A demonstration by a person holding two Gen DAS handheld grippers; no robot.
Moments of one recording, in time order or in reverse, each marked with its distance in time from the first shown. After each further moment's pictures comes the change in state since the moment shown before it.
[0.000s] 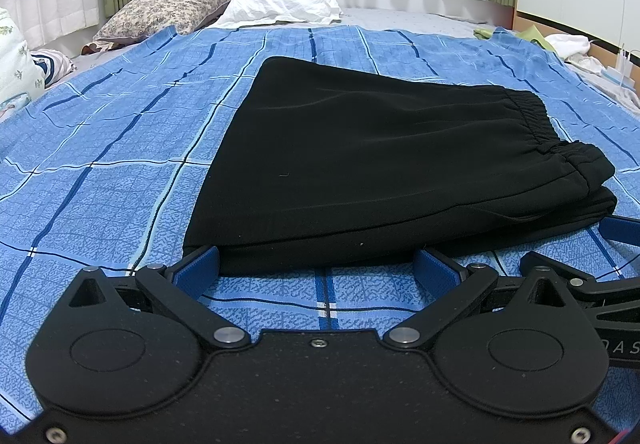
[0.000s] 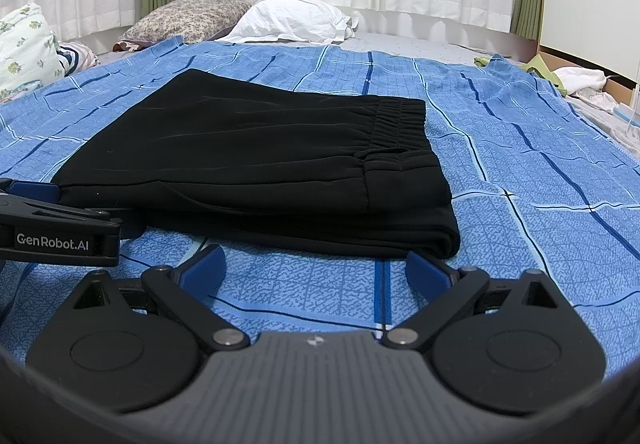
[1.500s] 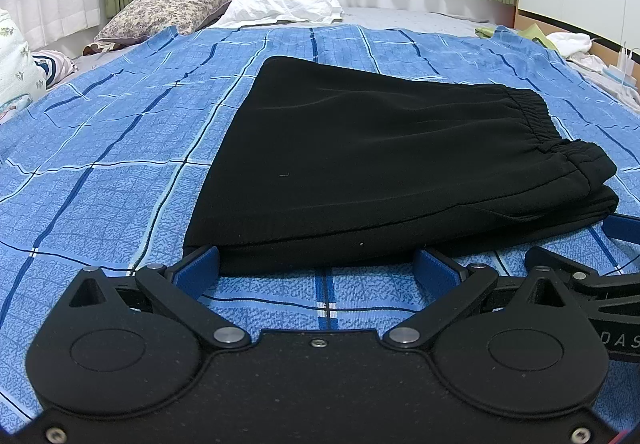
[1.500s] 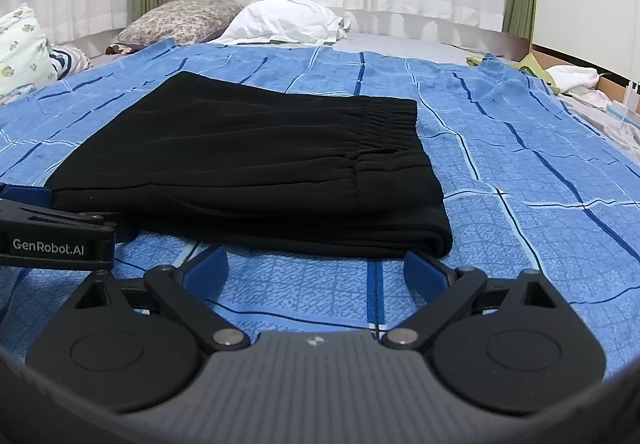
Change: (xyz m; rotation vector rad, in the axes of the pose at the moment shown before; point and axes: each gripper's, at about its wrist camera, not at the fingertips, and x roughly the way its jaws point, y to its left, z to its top) left arm -0.002 0.000 0.000 0.003 0.004 0.003; right arm -0.001 -0.001 -0.001 0.012 -0.003 -0.020
